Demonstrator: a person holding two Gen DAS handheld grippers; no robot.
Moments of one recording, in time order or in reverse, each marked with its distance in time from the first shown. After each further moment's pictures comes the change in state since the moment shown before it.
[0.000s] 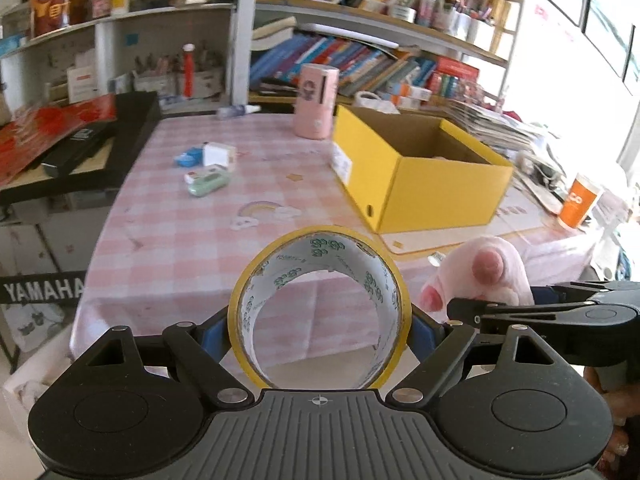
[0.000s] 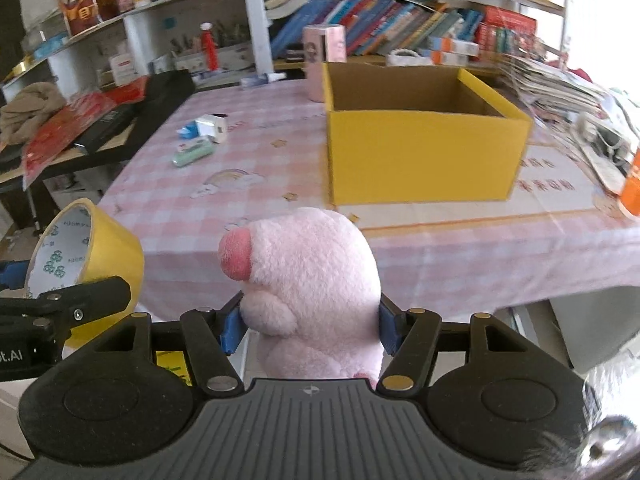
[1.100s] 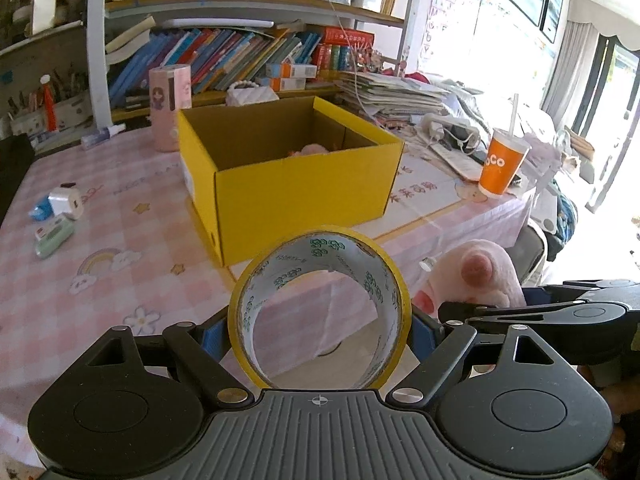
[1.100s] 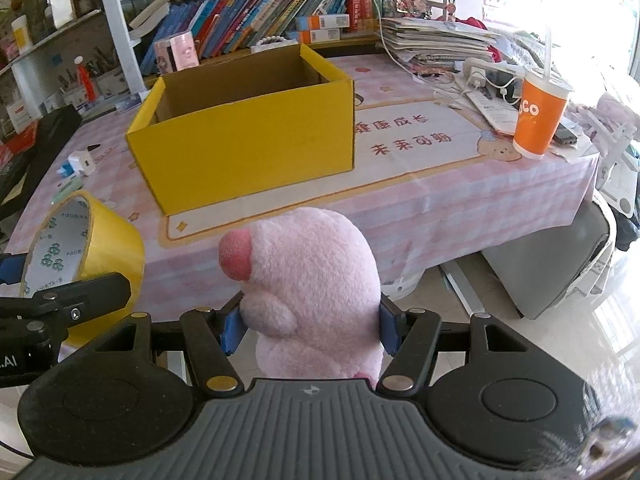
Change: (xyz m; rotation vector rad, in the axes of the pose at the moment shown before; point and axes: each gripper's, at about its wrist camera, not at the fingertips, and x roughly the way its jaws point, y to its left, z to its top) left arm 0.073 -0.116 0.039 0.187 0.044 -0.201; right arm -0.008 -0.130 -0.003 0.202 0.023 -0.187
